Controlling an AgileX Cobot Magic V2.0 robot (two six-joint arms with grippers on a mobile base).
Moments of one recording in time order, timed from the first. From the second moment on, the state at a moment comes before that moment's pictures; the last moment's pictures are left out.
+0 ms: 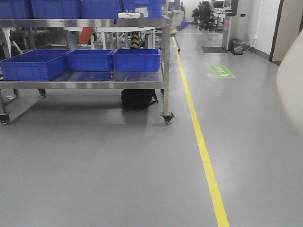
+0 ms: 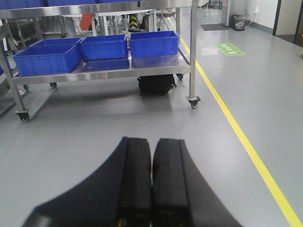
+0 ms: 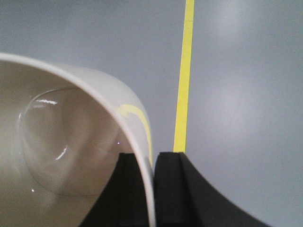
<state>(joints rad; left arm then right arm) -0.13 -0.01 0.01 0.00 0.16 0.04 0.05 0.58 -0.63 0.06 0.78 0.04</state>
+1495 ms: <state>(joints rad) -0.13 -0.01 0.01 0.00 0.16 0.04 0.05 0.58 -0.63 0.06 0.78 0.04</state>
